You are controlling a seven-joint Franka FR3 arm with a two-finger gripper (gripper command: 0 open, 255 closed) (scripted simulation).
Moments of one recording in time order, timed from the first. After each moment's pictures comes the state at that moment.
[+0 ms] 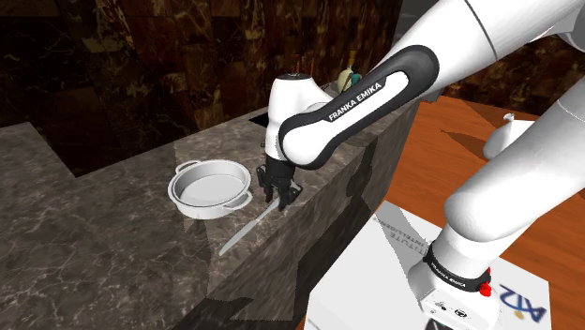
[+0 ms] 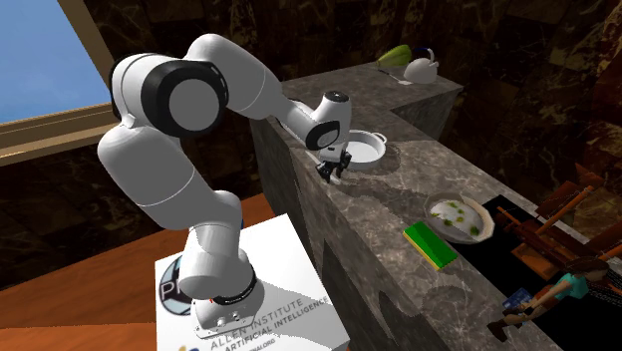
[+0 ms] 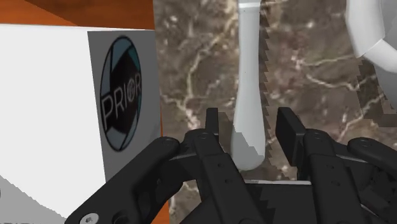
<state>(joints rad) -0.36 -0.20 0.79 -2.52 0.28 2.46 1.71</state>
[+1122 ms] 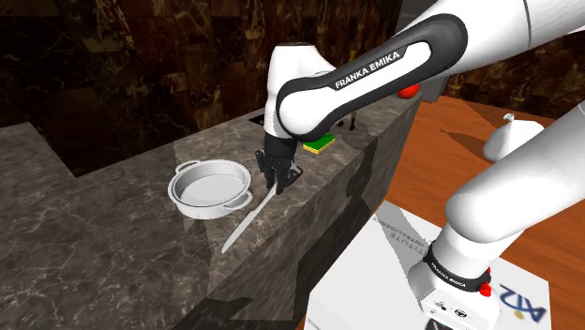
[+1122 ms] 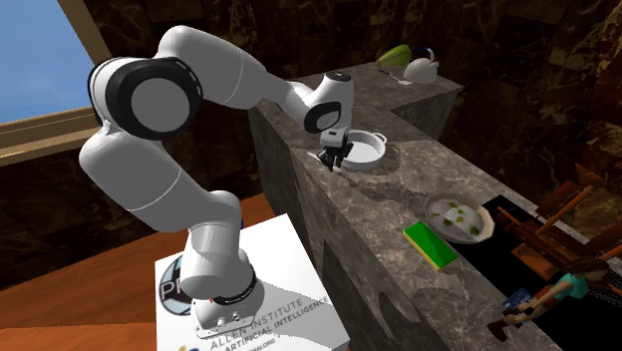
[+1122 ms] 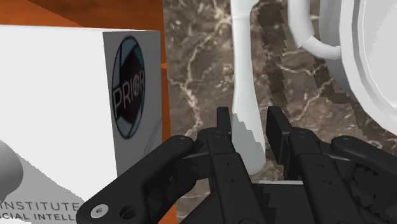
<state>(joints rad) -0.34 -0.31 0.74 -2.45 0.33 2.28 1.67</state>
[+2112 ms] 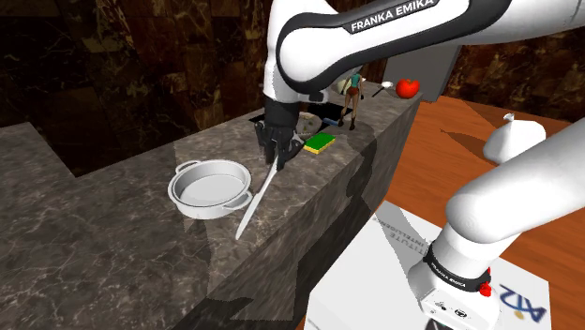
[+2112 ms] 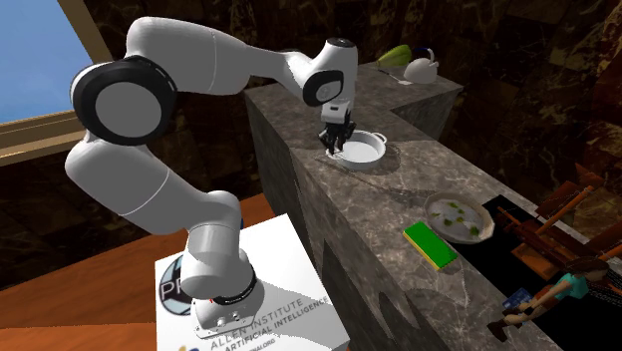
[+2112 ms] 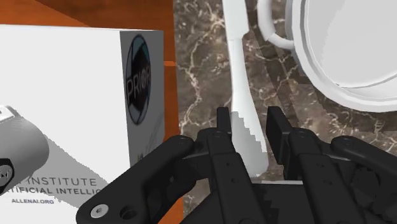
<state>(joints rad) -0.32 -0.41 0.67 -2.32 0.34 2.06 1.66</state>
